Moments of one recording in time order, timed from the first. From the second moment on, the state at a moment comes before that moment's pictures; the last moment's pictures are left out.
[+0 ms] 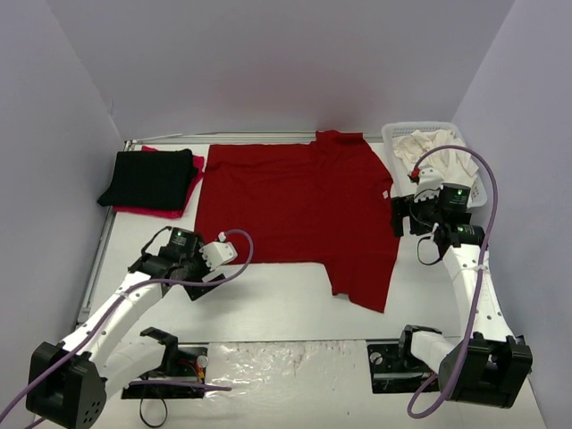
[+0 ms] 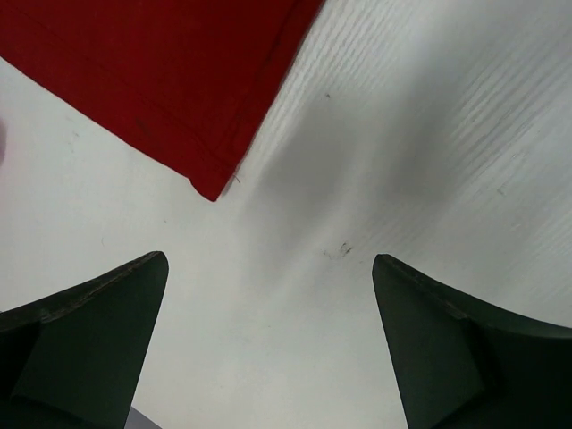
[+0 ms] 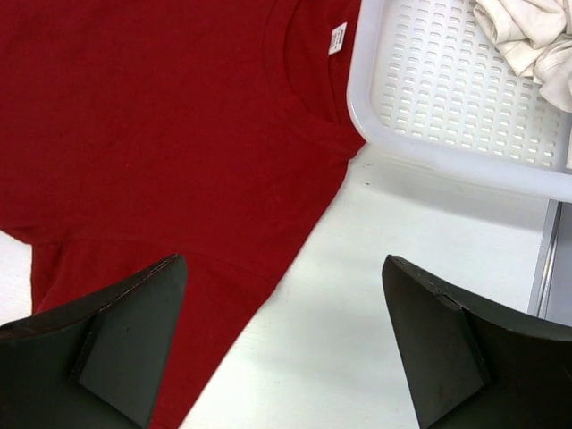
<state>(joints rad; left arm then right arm) -0.34 0.98 0.65 -0.68 0.07 0.69 -0.14 1.07 0.88 -0.50 -0.26 -0.28</state>
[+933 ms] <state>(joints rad) -0.34 1.18 0.49 -0.18 -0.15 0.75 -0.14 1.13 0.88 -0.50 -0.24 -0.28</state>
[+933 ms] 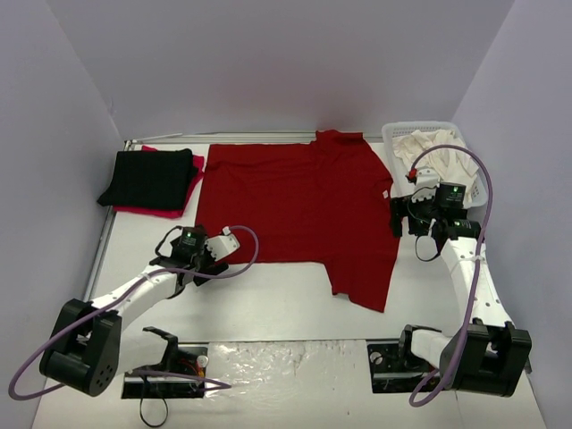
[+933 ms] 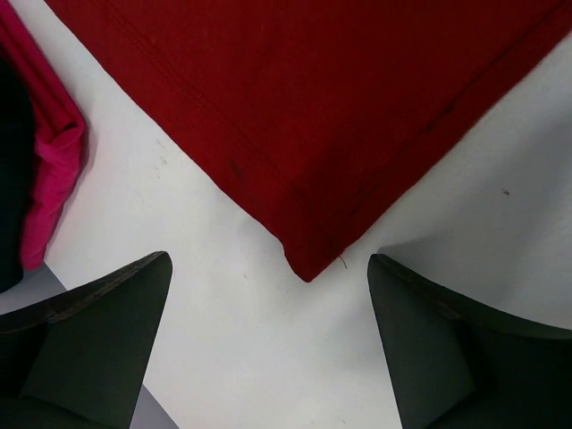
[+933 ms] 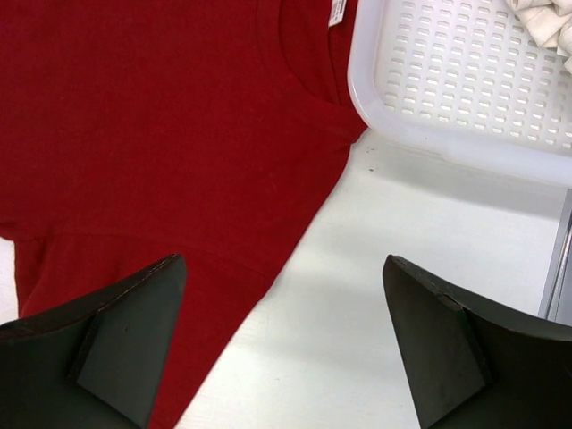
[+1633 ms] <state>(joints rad) -0.34 1.35 0.55 -0.13 -0.20 0.75 -0.14 1.15 0.88 -0.50 -0.23 -0.28</state>
